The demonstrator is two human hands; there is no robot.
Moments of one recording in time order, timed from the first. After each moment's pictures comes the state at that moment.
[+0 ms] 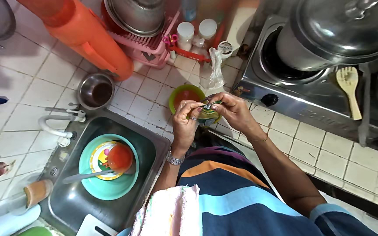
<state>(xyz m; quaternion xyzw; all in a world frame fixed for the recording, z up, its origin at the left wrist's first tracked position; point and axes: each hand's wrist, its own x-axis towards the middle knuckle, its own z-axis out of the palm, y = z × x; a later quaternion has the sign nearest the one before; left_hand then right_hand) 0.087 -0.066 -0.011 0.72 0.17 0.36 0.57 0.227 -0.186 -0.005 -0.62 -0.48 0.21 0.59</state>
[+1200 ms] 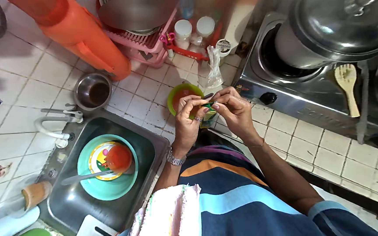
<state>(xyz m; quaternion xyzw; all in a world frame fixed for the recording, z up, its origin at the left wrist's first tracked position) 0.093 -0.070 -0.008 0.71 0.16 0.33 0.60 0.210 -0.188 -0.004 -0.63 -0.42 0.13 0.64</state>
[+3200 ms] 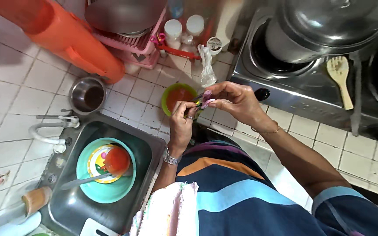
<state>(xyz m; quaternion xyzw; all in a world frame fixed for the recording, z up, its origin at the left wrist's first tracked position) 0.098 -0.078 -0.016 0.76 0.20 0.30 0.54 0.249 -0.207 0.025 -0.62 -0.49 0.20 0.58</state>
